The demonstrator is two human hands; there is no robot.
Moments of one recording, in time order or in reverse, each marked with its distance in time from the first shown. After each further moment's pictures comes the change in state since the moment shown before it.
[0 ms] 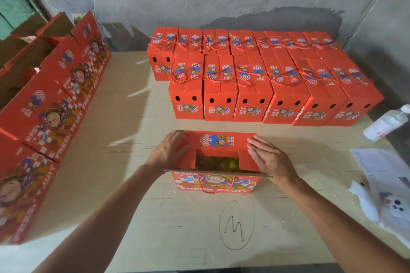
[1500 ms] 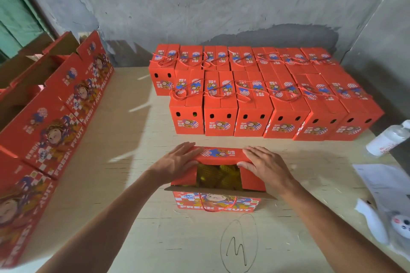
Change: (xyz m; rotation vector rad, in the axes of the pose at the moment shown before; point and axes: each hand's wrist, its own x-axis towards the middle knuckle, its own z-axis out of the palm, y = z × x) left_hand 0.027 0.008 -0.009 0.264 -0.263 0.119; right_hand 0.049 -0.015 -0.014 -0.416 -0.262 -0.078
